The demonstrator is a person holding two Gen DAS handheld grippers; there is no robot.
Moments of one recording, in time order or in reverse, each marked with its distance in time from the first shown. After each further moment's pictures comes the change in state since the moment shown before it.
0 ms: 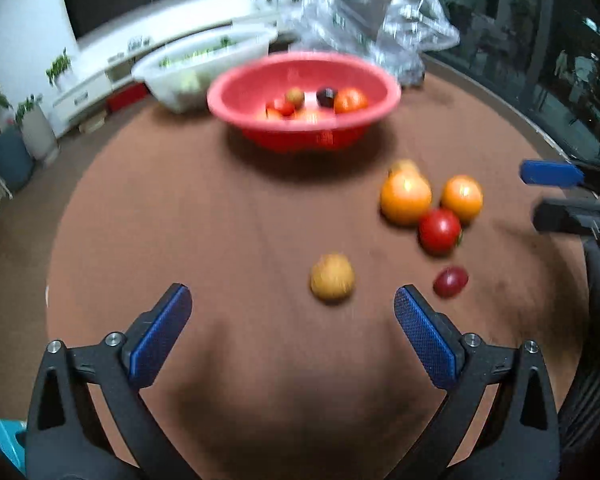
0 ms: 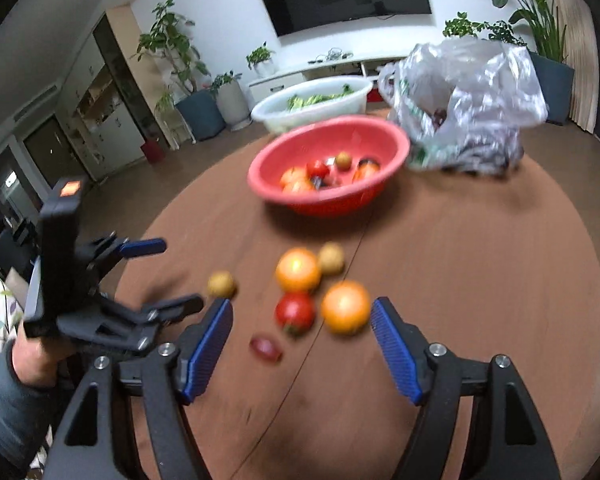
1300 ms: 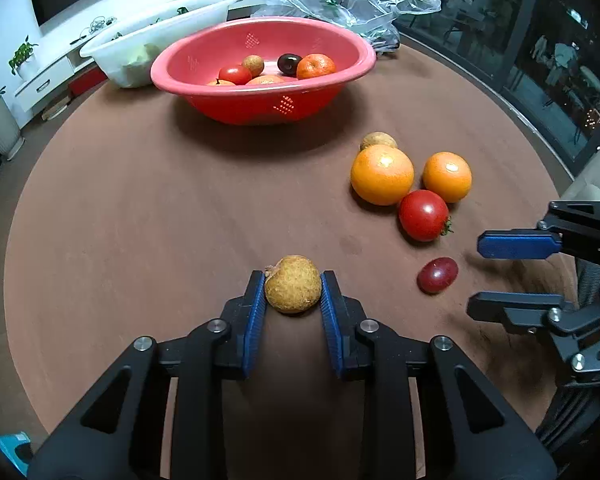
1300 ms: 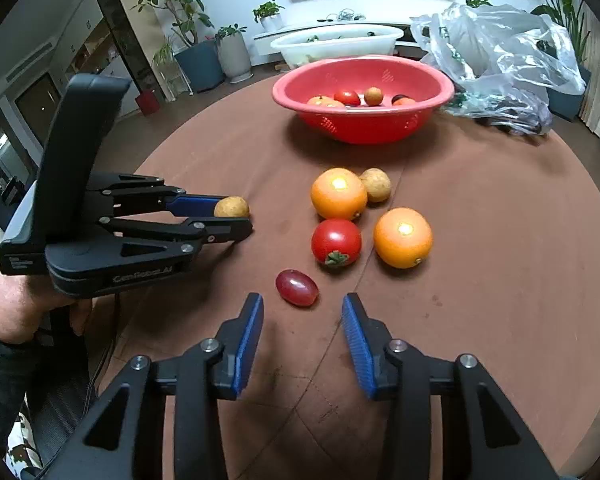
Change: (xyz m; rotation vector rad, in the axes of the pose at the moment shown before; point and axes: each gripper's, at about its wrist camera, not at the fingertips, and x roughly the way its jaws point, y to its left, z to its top) left arm 0.029 -0.007 0.010 0.037 0.082 -0.137; right arm 0.037 0.030 -0.030 -0.056 0.148 -0.044
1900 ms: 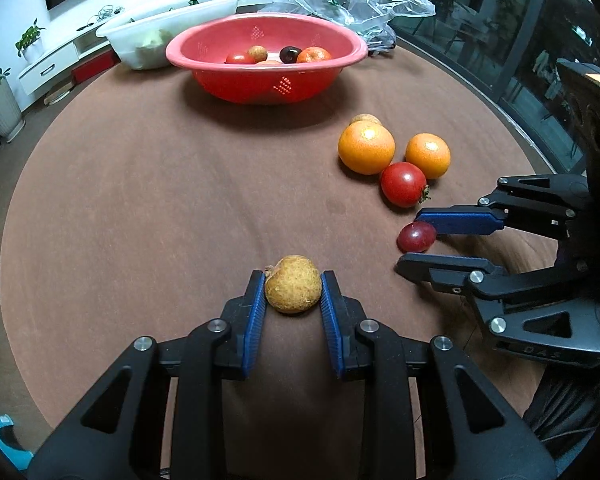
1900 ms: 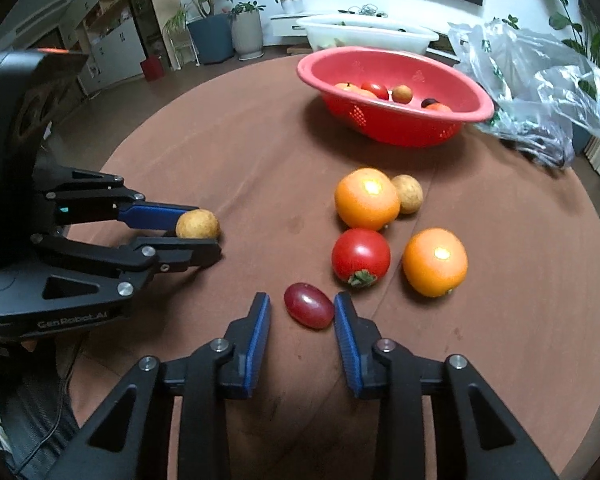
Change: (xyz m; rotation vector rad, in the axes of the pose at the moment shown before) left arm -0.018 -0.004 -0.031 -0.051 -0.009 -0.023; right arm 0.029 0.020 0.011 -0.137 0.053 -0.078
